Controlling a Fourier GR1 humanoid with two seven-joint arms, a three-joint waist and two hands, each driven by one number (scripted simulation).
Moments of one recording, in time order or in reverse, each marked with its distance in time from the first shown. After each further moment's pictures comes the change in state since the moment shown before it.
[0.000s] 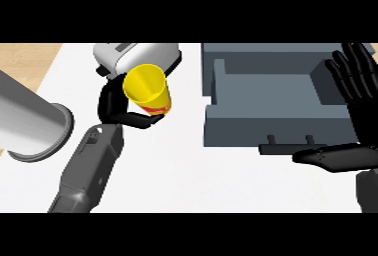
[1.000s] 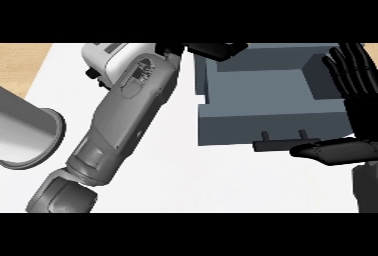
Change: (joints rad) left arm -0.526 -0.049 -0.303 -0.019 0.139 0.411 0.591; right arm -0.026 0.000 -0.007 0.057 0.009 0.014 -0.054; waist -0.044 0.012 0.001
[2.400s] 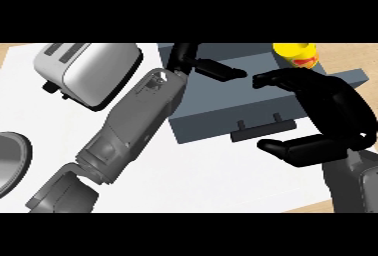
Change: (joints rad) left arm -0.037 -0.001 -0.268 0.257 0.288 -0.035 -0.031; right arm -0.130 0.032 0.149 0.031 -0.150 0.185 0.017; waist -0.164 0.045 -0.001
